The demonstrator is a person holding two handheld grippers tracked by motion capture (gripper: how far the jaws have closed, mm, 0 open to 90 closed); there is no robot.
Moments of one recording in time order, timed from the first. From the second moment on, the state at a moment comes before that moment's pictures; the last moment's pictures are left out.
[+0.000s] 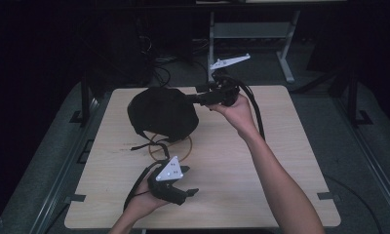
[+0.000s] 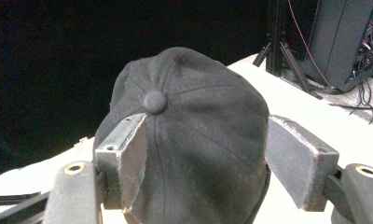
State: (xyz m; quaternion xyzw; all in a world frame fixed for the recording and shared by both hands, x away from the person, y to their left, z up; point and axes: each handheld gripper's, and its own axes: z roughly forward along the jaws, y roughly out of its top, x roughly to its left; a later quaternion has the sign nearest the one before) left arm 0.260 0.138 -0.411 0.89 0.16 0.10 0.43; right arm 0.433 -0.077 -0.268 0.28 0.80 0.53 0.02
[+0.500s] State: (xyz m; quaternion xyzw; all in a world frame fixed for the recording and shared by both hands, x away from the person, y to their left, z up) left arm 0.262 0.143 -0.412 0.88 0.16 0.10 0.43; right arm 0.426 -0.114 -0.282 0.30 0.79 0.53 0.04
